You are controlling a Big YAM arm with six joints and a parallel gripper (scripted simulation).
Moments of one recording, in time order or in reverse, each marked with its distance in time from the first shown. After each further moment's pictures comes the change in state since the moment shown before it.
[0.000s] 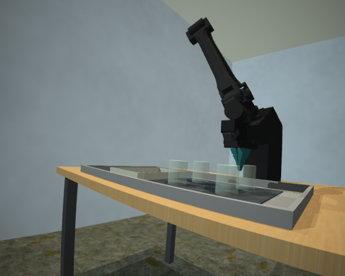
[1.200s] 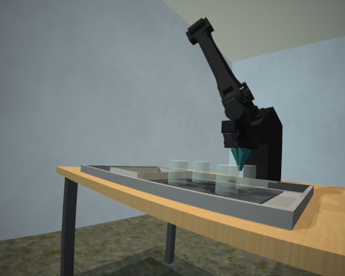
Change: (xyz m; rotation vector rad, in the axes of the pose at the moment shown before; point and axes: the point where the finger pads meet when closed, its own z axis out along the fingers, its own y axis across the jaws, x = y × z) arm 0.004 0.000 0.000 0.000 0.000 0.000
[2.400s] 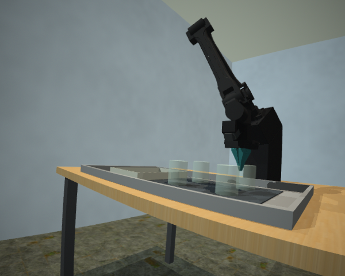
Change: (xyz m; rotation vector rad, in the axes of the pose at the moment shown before) arm 0.004 0.000 0.000 0.000 0.000 0.000
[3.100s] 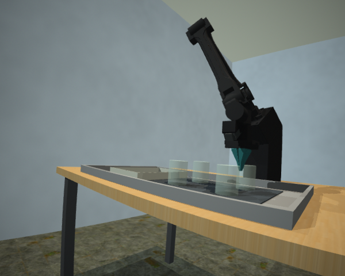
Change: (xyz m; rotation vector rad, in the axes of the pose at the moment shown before) arm 0.002 0.000 0.000 0.000 0.000 0.000
